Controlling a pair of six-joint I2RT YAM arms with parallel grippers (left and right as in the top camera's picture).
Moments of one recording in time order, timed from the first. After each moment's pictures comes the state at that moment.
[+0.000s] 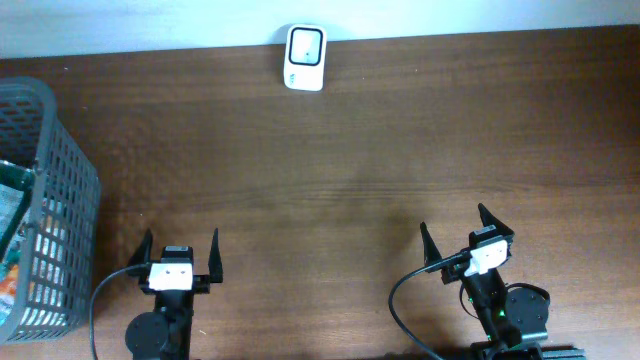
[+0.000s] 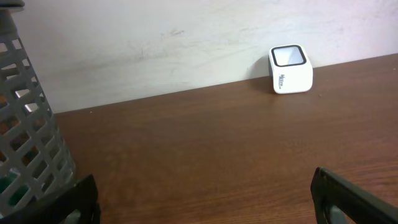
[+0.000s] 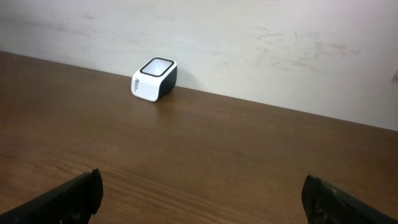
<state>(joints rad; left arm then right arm) 0.07 0.01 0.01 -0.07 0.07 0.17 0.05 0.01 0.01 -0.05 -0.20 -0.10</state>
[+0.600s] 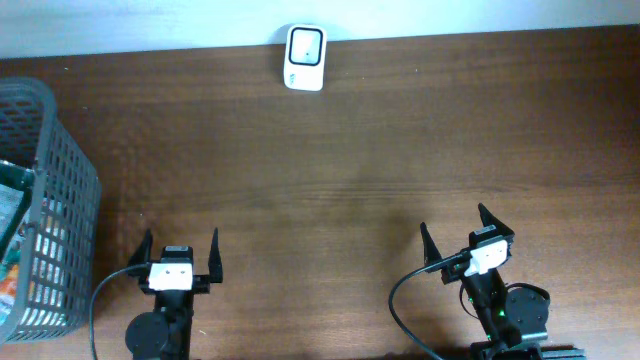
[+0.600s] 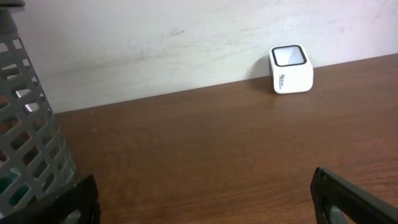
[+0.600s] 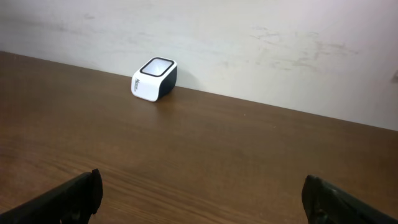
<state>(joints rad) 0.07 0.01 0.01 -0.07 0.07 0.17 0.05 0.01 0.01 -0.05 -0.20 -0.10</state>
